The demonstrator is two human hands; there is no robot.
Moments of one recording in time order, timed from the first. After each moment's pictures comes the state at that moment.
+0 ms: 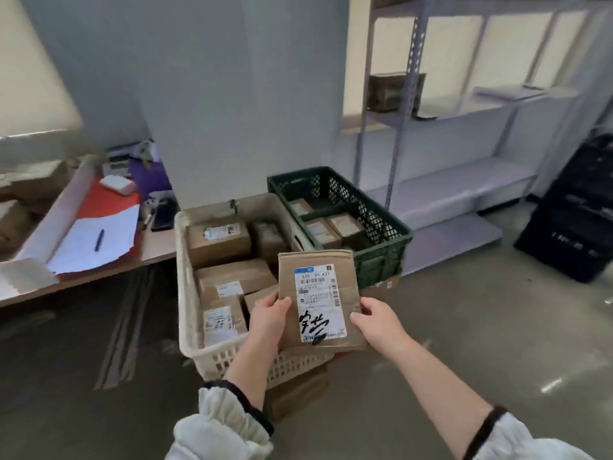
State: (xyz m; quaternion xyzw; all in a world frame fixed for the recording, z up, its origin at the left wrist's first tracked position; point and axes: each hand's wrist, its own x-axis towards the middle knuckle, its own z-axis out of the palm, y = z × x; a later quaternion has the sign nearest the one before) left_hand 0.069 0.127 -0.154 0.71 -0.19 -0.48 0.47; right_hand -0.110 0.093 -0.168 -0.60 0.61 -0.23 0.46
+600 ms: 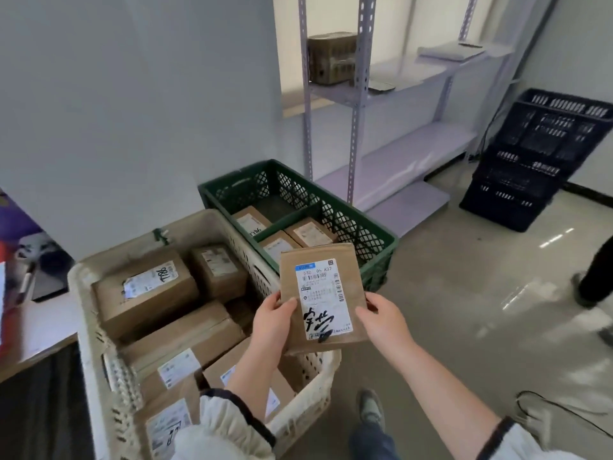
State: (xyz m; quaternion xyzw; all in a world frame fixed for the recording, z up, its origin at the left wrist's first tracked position) left_hand 0.092 -0.093 -0.205 0.68 -0.30 -0.55 0.37; right_hand -0.080 -0.063 -0.183 -0.46 0.71 -0.31 0.43
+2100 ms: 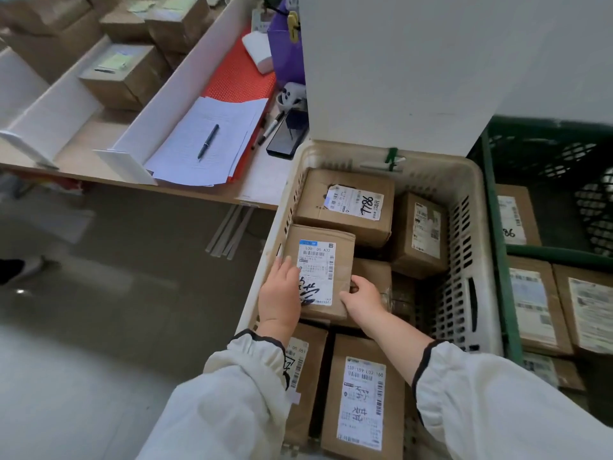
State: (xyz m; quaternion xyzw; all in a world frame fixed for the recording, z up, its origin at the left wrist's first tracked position) left_hand 0.342 -0.092 -0.338 0.92 -0.36 -0.07 0.15; right_hand 0.241 -0.209 -0.339 -0.65 0.51 0.04 0.57
